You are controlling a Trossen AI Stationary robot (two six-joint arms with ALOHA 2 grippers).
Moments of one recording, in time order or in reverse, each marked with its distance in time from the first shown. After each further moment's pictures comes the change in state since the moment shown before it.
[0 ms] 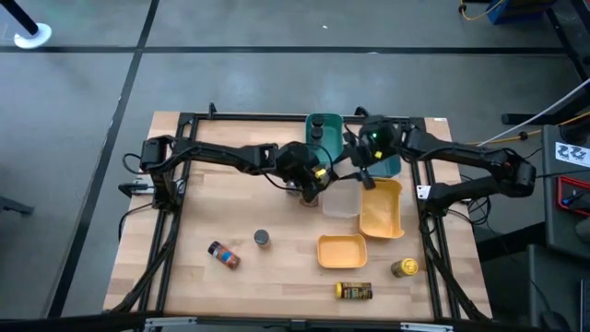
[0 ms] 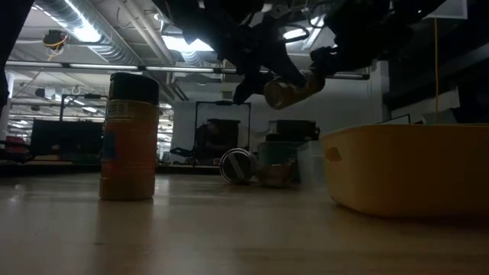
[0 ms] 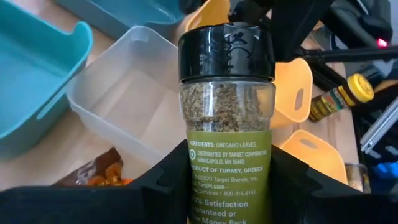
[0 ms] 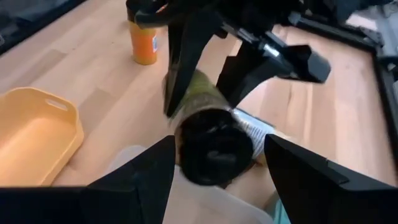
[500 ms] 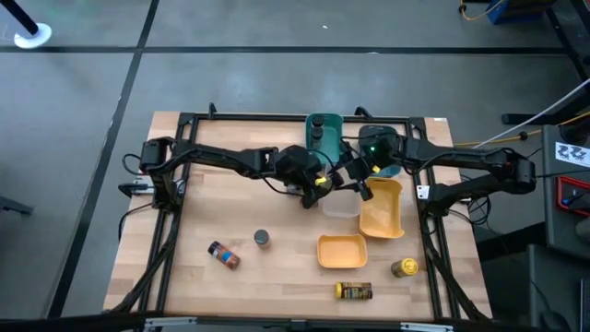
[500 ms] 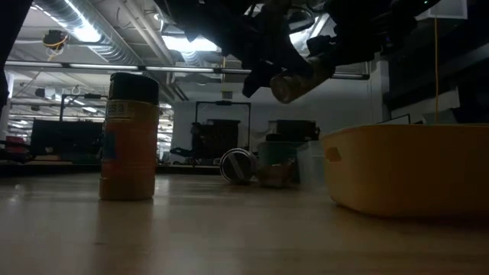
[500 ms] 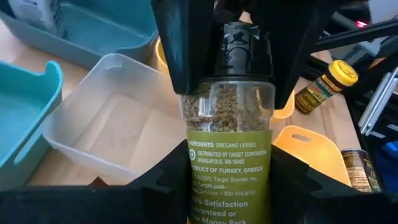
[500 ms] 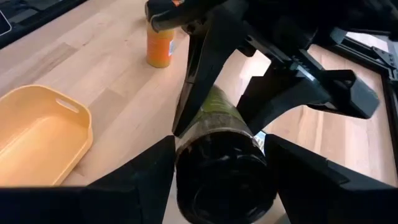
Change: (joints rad) left arm -0.039 0.000 0.000 0.065 -0.003 0.141; right arm 0.137 0.000 0.000 0.030 0.114 0.004
